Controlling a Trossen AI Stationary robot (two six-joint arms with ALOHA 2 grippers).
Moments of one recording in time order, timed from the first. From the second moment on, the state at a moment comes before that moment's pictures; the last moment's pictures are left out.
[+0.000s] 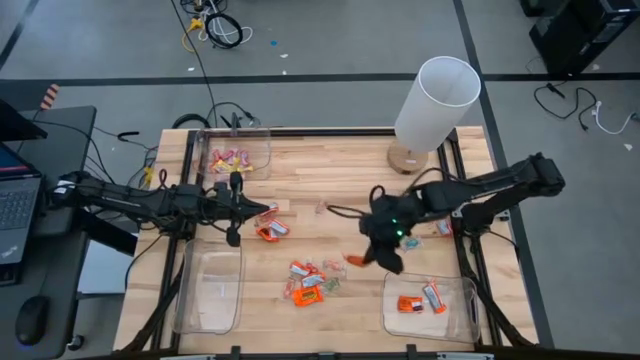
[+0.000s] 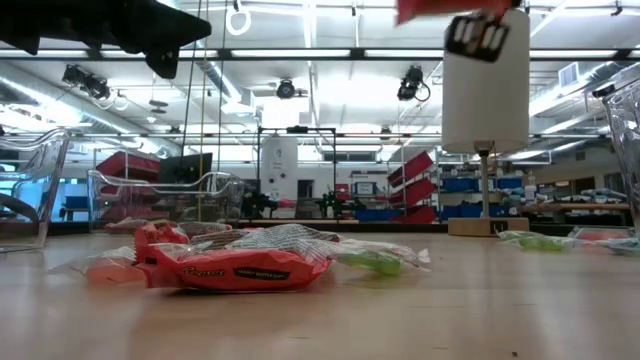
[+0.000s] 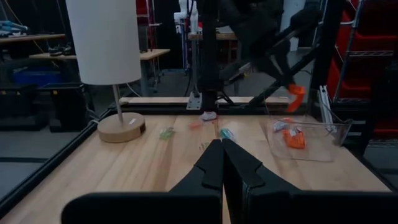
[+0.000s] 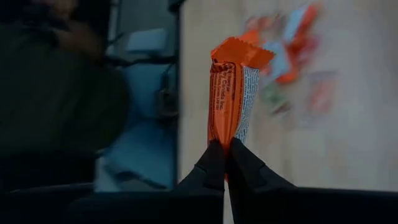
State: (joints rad) left arm -0.15 0.65 0.35 0.27 -0.19 -0.01; right arm 0.20 1.36 1.12 -0.56 -0.43 0.58
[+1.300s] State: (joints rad) left arm -0.15 0.68 0.35 0.40 -0.21 0.12; right arm 0.71 1.32 1.12 -1.05 -0.12 0.99
